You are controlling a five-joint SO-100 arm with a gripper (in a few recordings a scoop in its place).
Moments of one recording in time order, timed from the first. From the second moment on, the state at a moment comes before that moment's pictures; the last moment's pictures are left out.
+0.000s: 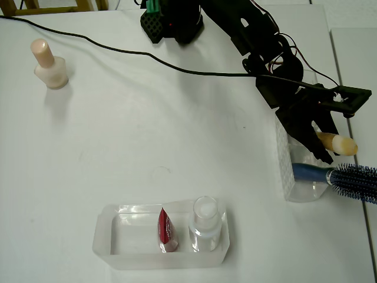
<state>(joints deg) -41.1 70.3 91.5 1.8 -102.0</state>
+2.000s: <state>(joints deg) -24.3 114.4 81.0 54.9 -91.9</state>
